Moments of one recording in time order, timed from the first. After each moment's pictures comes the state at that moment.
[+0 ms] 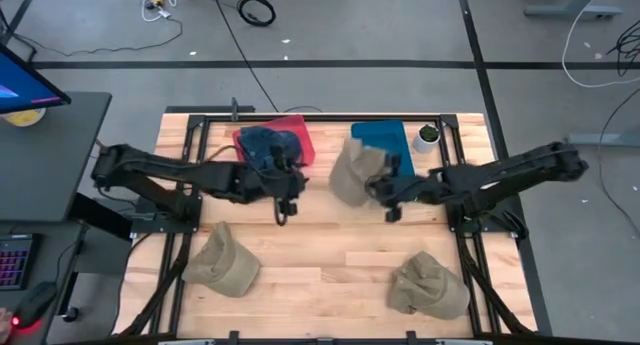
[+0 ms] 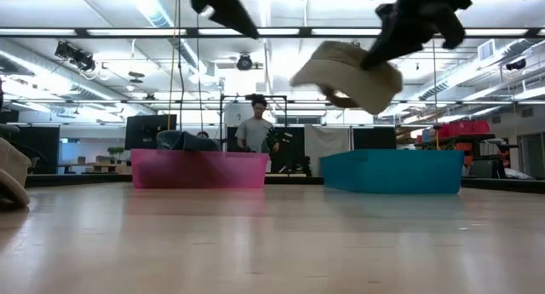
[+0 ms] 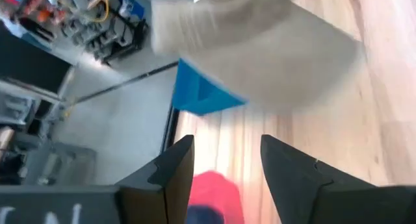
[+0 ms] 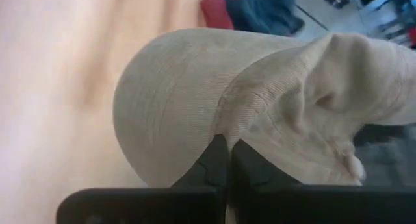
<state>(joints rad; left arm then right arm) -0.14 1.42 1.21 -0.43 -0.64 0.30 0.16 1.14 0.84 -0.44 0.49 -0.34</state>
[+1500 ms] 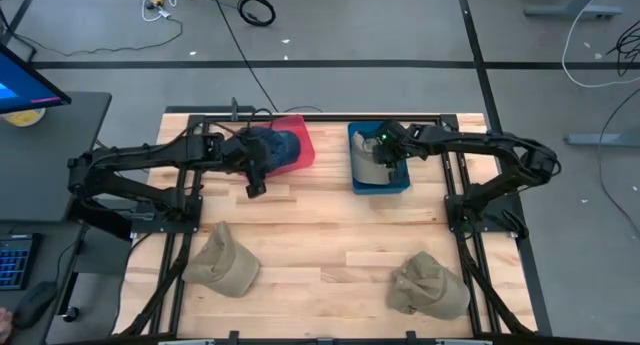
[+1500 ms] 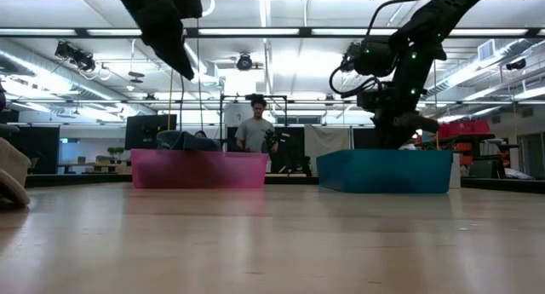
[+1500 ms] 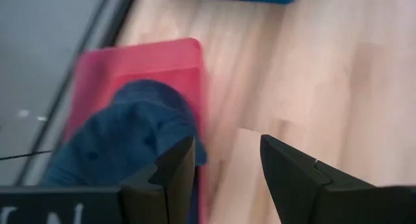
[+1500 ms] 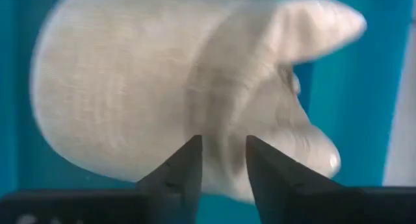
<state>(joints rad) 0.19 1.17 1.03 -0.76 -0.22 0.03 -0.53 1.44 0.84 -0.55 0.14 -0.72</state>
